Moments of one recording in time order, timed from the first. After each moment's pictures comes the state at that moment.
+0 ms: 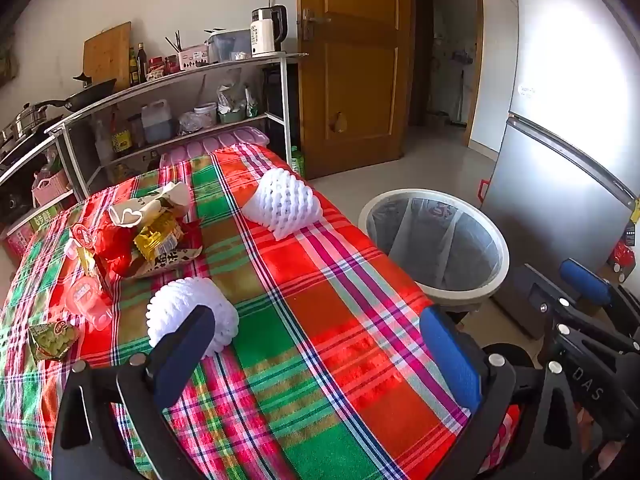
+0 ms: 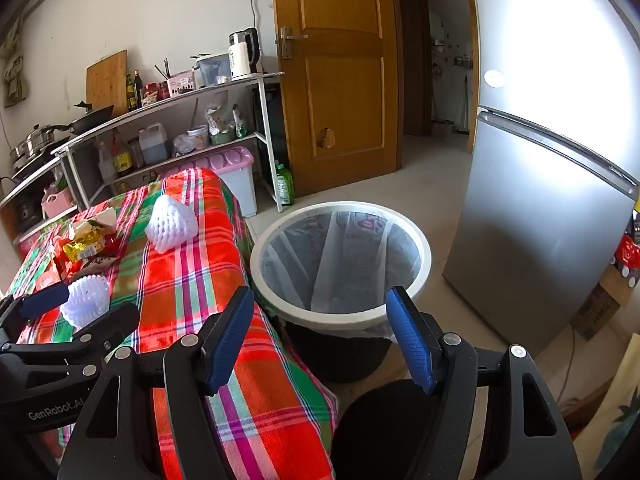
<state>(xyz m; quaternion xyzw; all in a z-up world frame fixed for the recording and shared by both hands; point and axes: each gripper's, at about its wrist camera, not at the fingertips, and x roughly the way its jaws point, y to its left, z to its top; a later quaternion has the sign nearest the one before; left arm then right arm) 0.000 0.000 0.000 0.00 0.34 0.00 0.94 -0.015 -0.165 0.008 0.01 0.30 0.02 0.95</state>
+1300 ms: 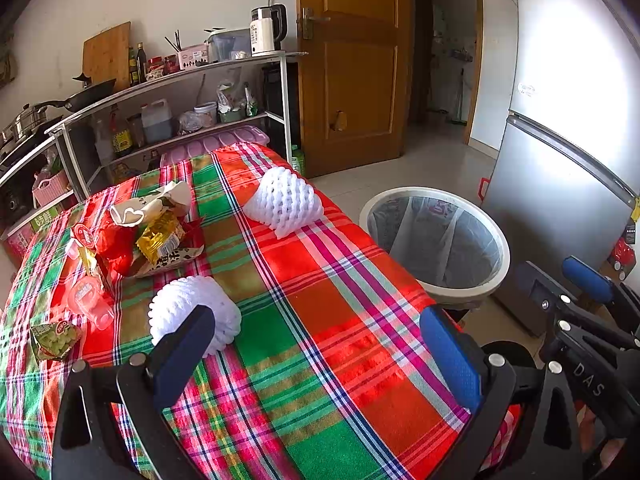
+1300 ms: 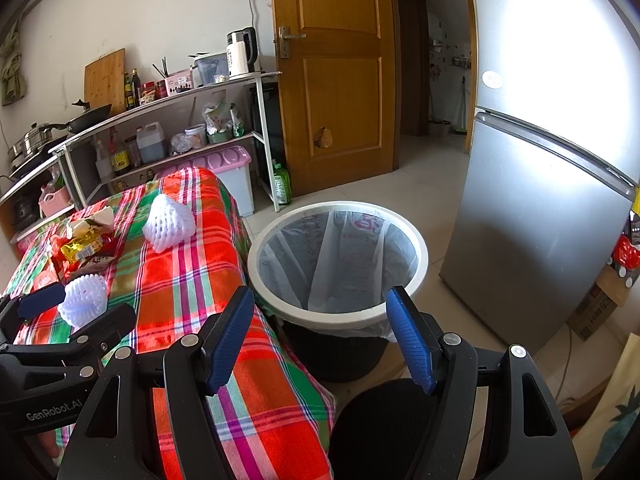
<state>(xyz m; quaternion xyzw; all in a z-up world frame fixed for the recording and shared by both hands) -0.001 0.001 0.001 0.00 0.35 0.00 0.94 -0.015 -0.165 0.008 0.01 0.31 0.02 0.95</state>
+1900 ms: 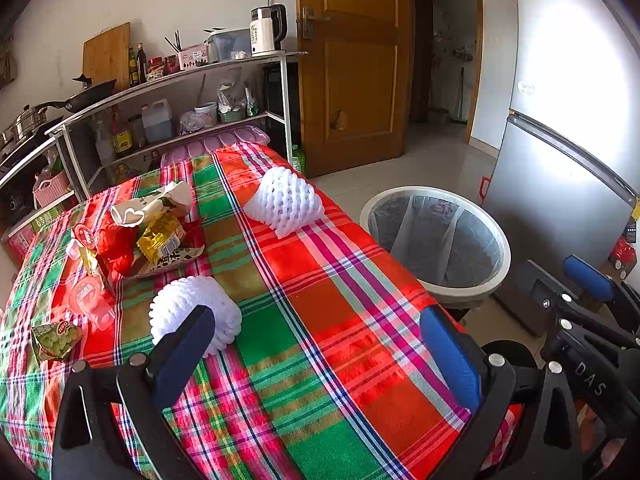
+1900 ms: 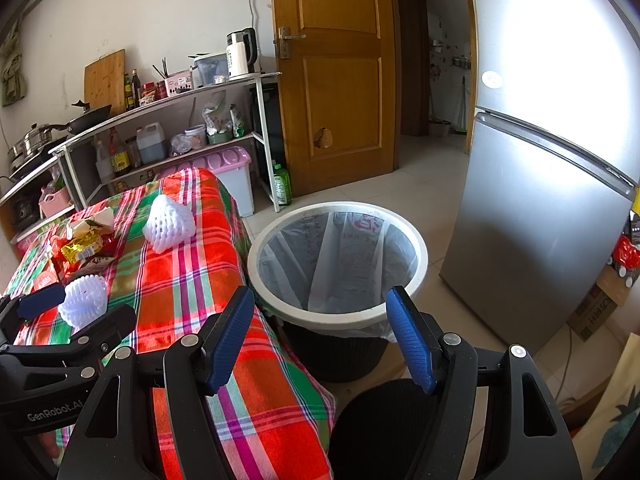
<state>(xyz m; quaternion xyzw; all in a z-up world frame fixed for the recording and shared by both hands) -0.003 0.003 0.002 0.00 0.34 0.00 0.94 -0.014 -0.164 0.010 0.01 0.31 0.02 0.95</state>
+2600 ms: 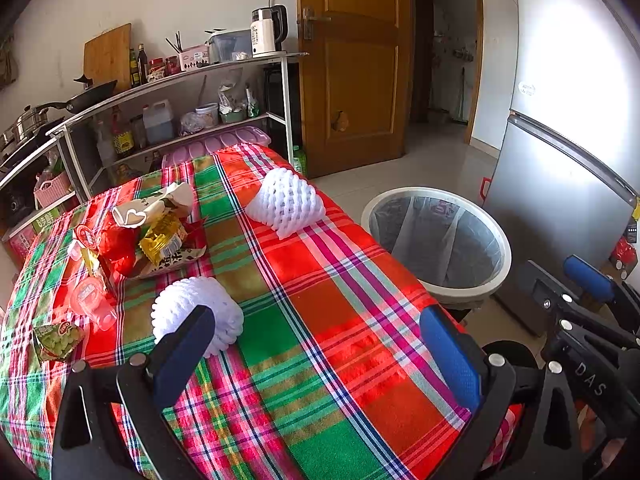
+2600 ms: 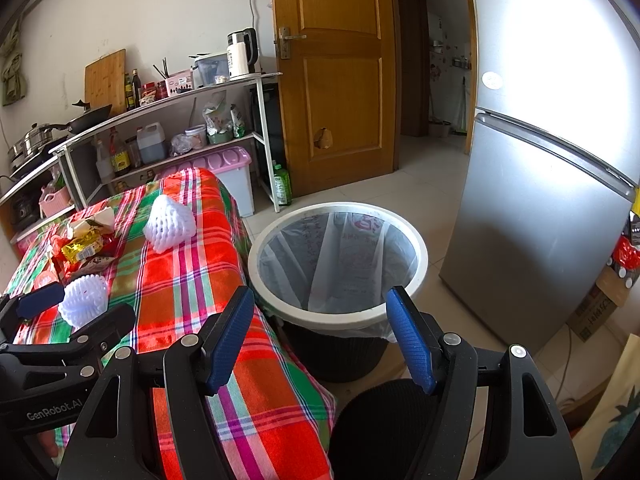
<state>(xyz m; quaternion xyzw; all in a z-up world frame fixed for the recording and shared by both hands) -0.003 0.003 0.002 0.00 0.35 0.00 0.94 -0.014 -0.163 0.010 0.01 0.31 0.02 0.95</state>
